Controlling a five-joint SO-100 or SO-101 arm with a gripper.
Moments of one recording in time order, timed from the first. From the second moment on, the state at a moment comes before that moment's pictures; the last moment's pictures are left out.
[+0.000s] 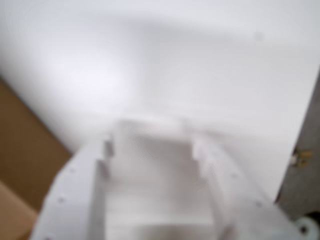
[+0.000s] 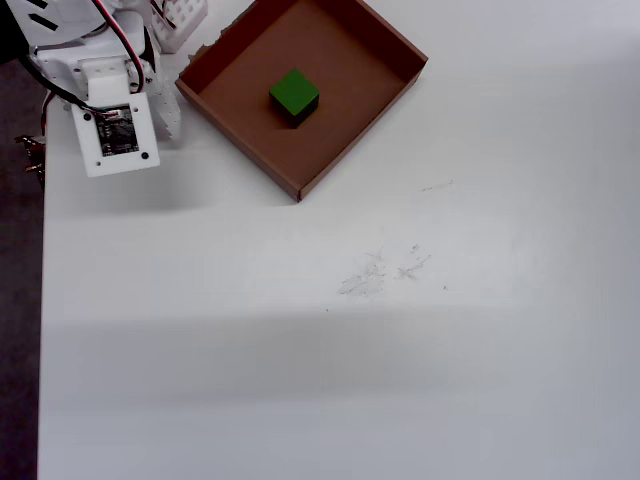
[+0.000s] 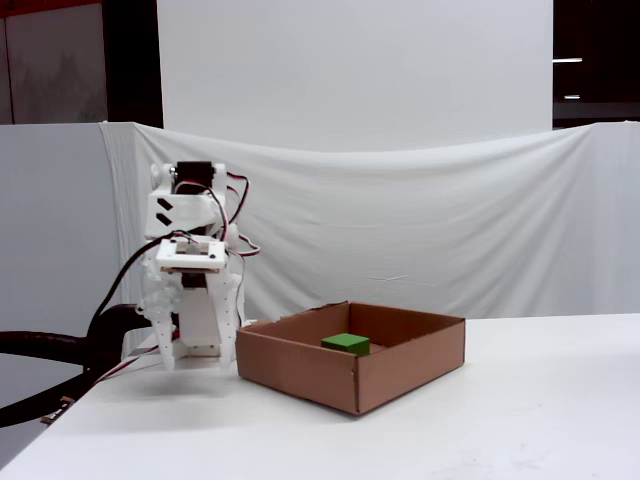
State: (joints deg) arm -8.6 181.8 170.6 71.2 -65.1
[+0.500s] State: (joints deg) arm -8.6 181.8 170.6 71.2 -64.7
